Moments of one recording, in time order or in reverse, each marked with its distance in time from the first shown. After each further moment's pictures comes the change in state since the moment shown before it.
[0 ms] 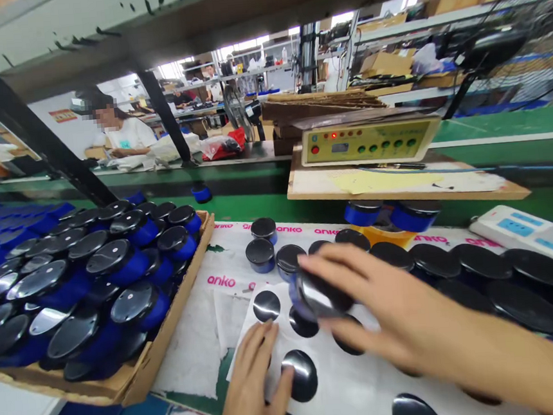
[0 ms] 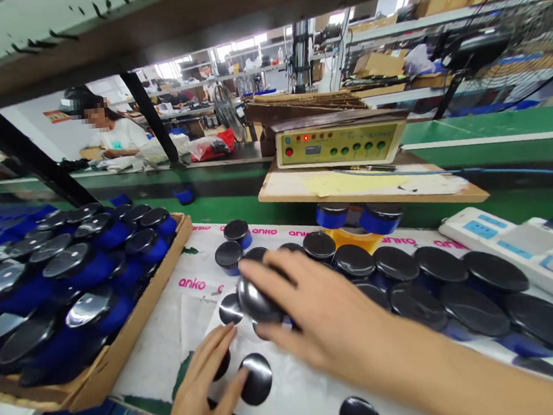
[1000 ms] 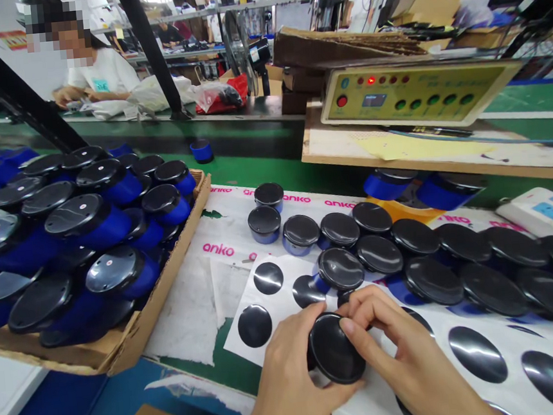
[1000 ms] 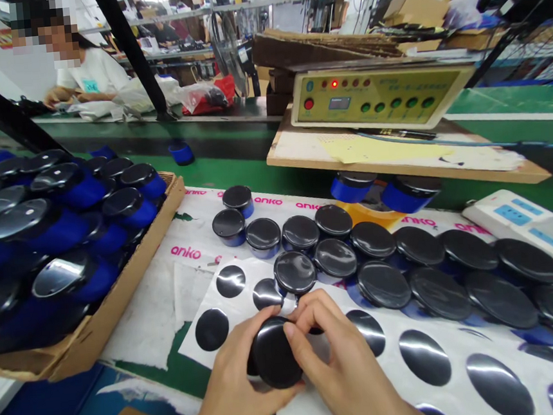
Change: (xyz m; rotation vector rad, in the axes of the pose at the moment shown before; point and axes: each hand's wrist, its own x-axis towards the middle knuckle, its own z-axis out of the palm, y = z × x) left_hand 0.009 0.042 0.024 -0.293 -0.097 -0.047; right_hand -0.051 -0.030 0.072 0.736 0.074 0.599
